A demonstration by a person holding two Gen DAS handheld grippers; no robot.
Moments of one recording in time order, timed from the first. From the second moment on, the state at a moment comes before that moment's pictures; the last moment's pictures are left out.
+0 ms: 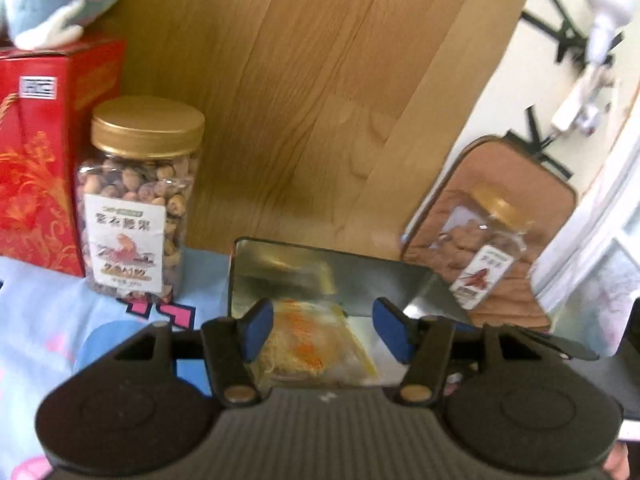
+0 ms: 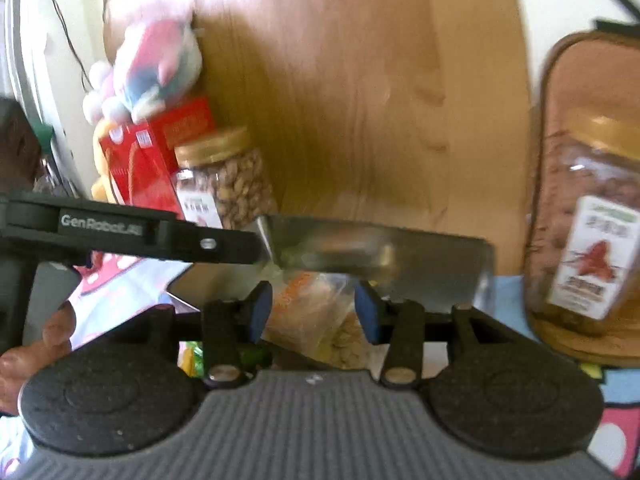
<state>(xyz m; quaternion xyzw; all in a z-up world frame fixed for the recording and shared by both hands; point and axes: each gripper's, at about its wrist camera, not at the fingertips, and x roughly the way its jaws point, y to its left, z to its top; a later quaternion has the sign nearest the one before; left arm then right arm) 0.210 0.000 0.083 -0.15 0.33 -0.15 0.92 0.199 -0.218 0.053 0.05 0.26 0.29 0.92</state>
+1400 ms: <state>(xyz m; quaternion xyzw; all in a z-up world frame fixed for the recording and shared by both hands) 0.032 0.060 0.029 -0.23 0.36 -0.15 0.89 0.006 -0.180 0.000 0.00 0.24 0.32 0.92</state>
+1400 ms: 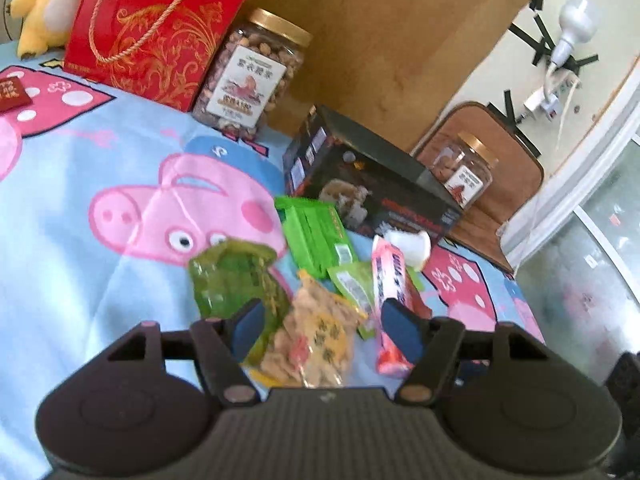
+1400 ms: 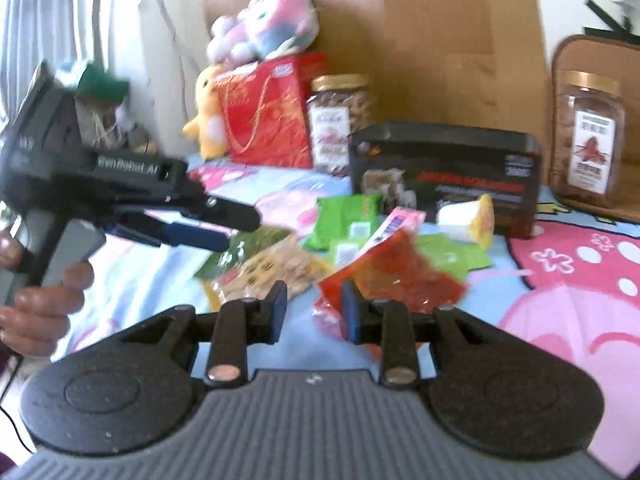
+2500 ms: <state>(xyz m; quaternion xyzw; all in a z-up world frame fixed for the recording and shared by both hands) 0.036 0.017 0.032 -0.21 0.38 -0.21 0.88 -0.037 -0.256 0.009 -0.08 0.26 0.27 0.92</state>
